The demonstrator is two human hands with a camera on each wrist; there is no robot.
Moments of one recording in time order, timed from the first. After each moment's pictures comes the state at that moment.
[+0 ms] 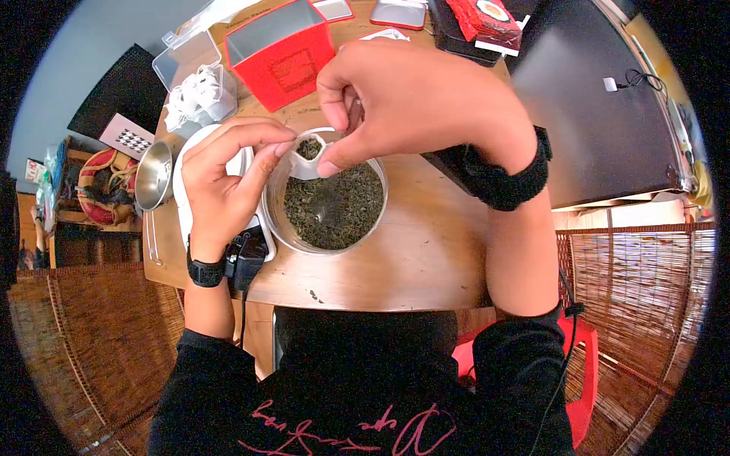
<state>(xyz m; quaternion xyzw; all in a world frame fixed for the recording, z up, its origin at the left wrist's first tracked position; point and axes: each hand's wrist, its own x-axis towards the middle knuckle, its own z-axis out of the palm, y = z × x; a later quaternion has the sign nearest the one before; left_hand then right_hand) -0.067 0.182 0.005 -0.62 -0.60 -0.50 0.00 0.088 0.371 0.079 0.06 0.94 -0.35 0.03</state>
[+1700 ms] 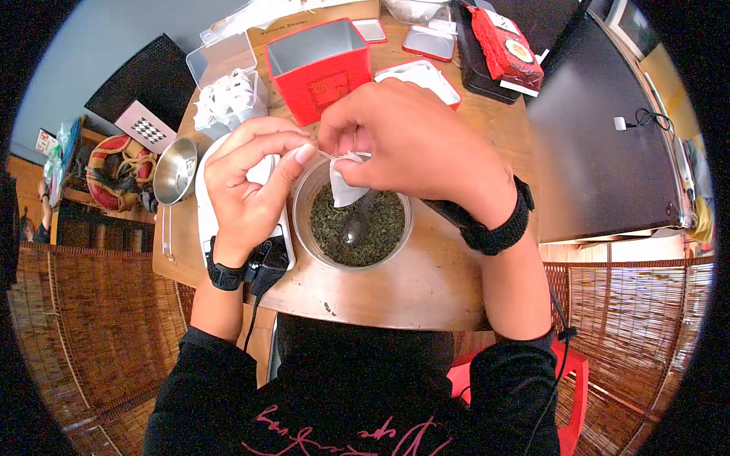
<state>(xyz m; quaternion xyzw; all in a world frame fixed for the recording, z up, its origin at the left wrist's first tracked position) -0.070 0.180 0.004 -0.57 -0.60 -0.56 0.07 0.071 0.354 0.052 0.00 0.95 -0.28 -0.15</state>
